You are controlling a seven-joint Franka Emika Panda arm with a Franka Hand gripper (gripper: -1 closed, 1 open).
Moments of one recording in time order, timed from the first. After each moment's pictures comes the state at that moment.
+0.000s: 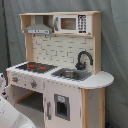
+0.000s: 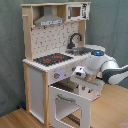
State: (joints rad) arm -0.54 -0.64 1.57 -2.21 0.42 2.30 -0.50
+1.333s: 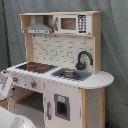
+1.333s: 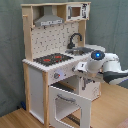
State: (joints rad) arm -0.49 -0.79 1.44 -2.21 0.14 2.08 -0.46
